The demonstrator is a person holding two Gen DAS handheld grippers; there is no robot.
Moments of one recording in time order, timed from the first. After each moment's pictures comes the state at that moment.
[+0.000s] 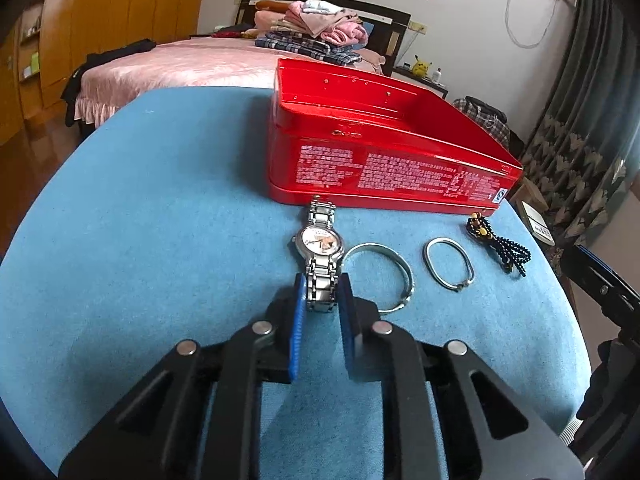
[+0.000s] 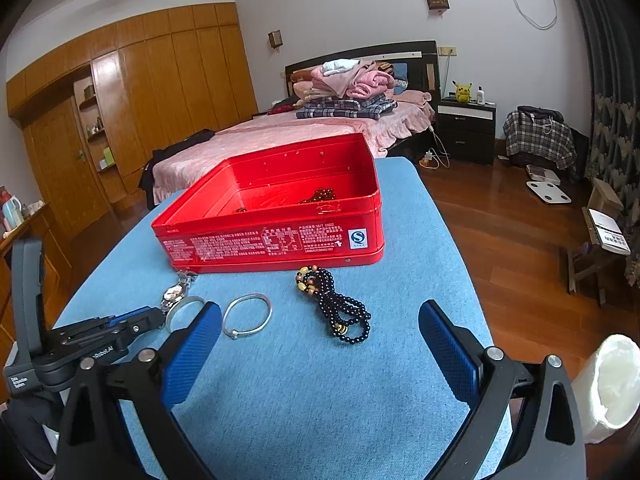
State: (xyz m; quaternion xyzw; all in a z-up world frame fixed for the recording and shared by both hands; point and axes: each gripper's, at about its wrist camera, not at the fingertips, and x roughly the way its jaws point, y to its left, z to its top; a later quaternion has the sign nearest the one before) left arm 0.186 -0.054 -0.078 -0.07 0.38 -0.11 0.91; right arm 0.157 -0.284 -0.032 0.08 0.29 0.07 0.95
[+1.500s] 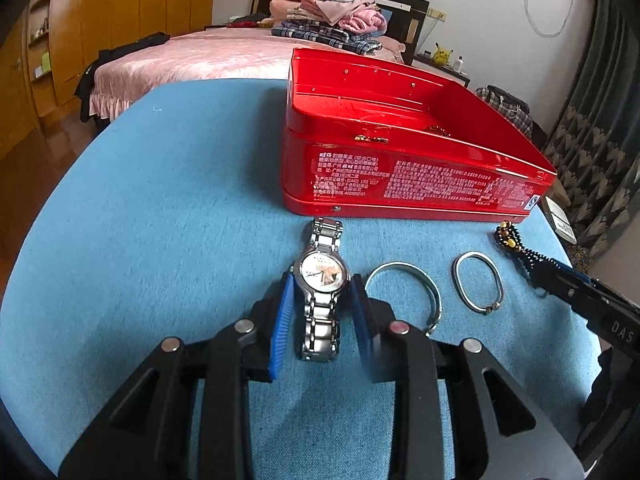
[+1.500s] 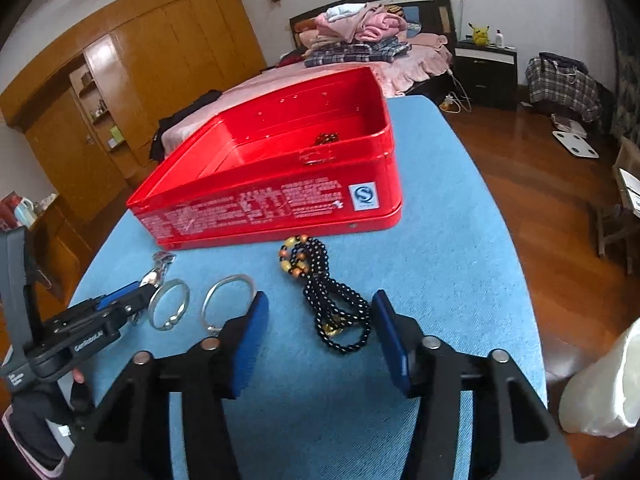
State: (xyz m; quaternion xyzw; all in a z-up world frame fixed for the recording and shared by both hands) left arm 0.214 -0.053 -0.077 -0.05 0.41 -0.07 0.91; right arm 0.204 -0.295 -0.065 0.11 0.39 0.12 0.91
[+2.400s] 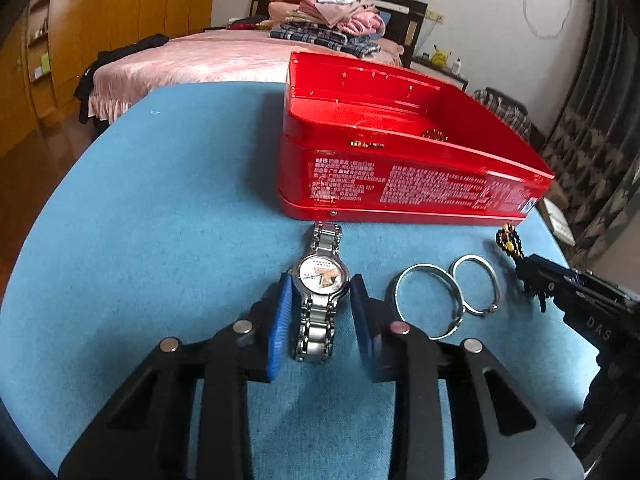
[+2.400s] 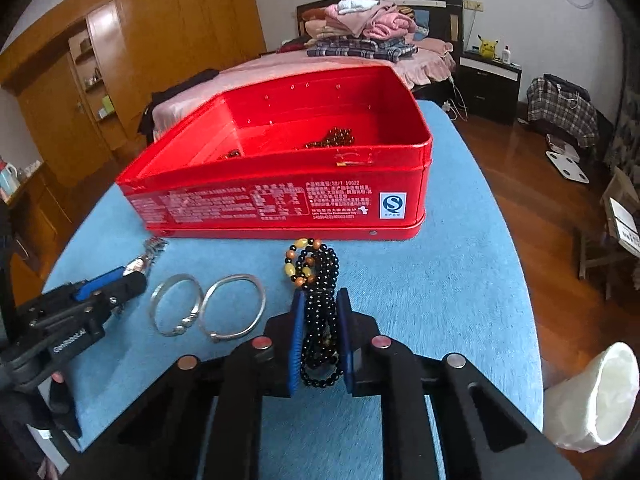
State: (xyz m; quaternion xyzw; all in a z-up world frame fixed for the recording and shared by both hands) left arm 0.209 -0.050 -0.074 -0.06 0.40 -0.07 0.91; right arm 0.216 -0.273 -0.057 0.05 0.40 0.10 0.91
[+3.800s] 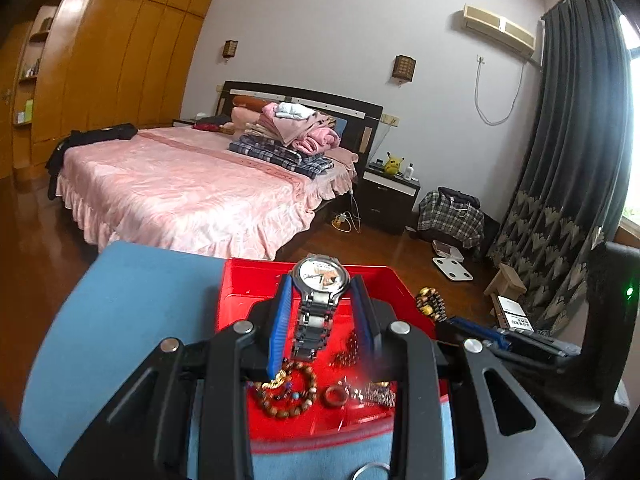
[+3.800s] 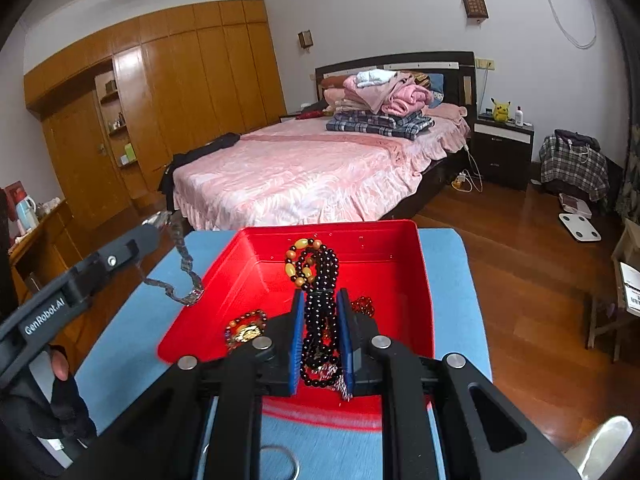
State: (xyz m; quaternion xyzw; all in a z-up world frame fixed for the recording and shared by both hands) left arm 0.277 -0.088 0.050 -0.09 0.22 -0.14 0.96; right arm 0.290 -0.268 0.037 0.06 0.29 0.12 0.95
